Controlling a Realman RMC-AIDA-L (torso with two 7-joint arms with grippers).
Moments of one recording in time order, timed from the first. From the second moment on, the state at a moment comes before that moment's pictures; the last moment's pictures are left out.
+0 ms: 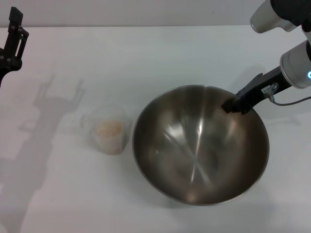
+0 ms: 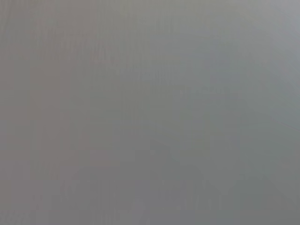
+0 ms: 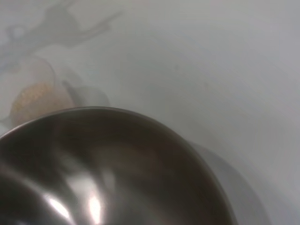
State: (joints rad) left arm -0.32 -2.08 -0.80 -0.30 2.34 1.63 -0.06; right arm 0.64 2.08 -1.23 -1.21 0.63 1.52 -0.76
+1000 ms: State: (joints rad) left arm -0.28 -2.08 -0.79 -0.30 2.34 1.69 -0.06; right arm 0.46 2.09 -1.69 -1.63 0.18 0.81 -0.66
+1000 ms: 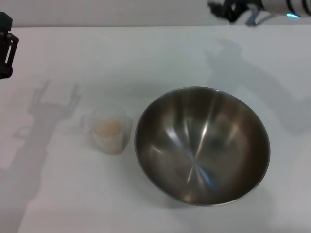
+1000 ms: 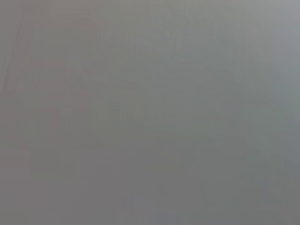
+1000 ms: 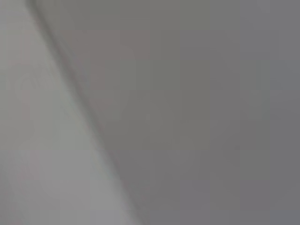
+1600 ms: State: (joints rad) left arm -0.29 -2.08 -0.79 -0.30 2.34 1.69 -0.06; right arm 0.18 2.08 -1.74 -0.98 0.09 -0.89 0.18
